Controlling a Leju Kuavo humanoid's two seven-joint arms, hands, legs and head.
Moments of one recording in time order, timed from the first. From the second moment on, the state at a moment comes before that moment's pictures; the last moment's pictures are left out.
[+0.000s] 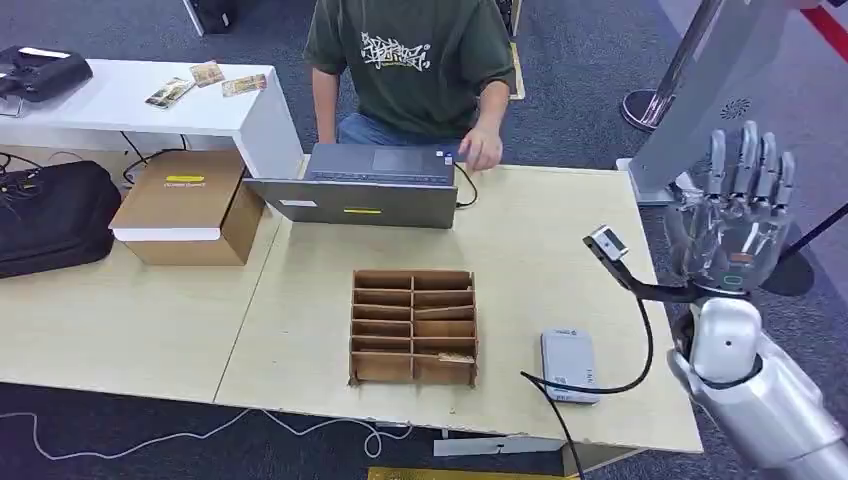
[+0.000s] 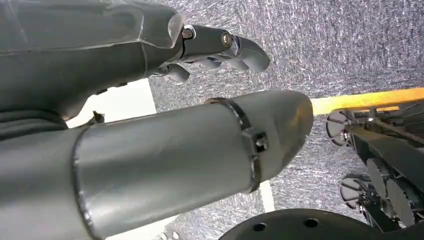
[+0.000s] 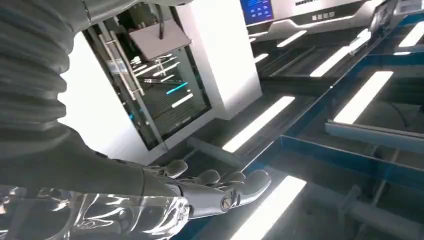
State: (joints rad) left arm -0.06 0.08 -1.52 -0.08 1.39 -0.17 -0.11; right arm -0.34 -0.66 0.44 -1.47 1.57 -0.57 0.70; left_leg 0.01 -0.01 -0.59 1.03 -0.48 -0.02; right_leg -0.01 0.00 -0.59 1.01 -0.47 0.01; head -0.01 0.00
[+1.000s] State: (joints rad) left arm -0.04 0.04 -1.48 -0.06 1.46 -0.19 -0.13; right arm 0.11 -0.71 0.16 -1.87 1.57 -0.43 0.70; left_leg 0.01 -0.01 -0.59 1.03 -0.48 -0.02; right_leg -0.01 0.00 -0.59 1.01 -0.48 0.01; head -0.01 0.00
